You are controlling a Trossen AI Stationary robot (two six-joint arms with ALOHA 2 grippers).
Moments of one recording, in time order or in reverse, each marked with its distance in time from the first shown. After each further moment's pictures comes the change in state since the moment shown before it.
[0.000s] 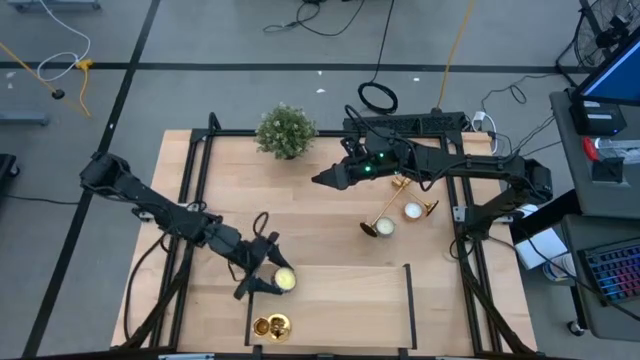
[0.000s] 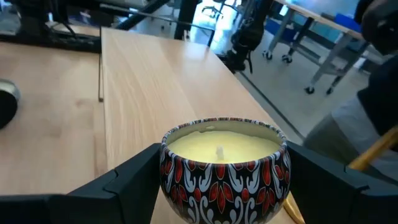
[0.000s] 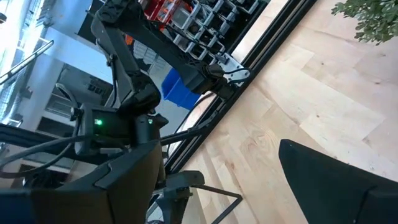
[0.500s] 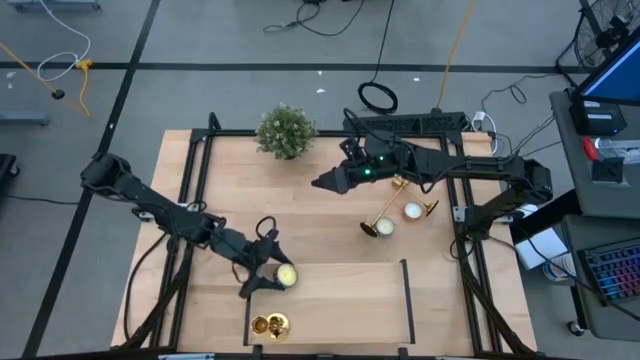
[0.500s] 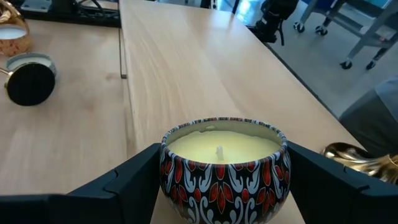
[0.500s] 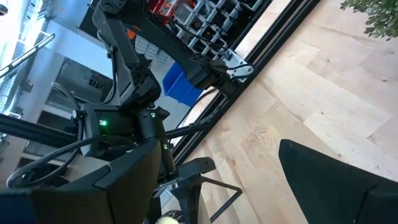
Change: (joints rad) left arm -0.011 0.009 0.025 -0.164 -0.076 0.028; right arm 0.020 0.000 0.000 0.000 0.004 -0.013
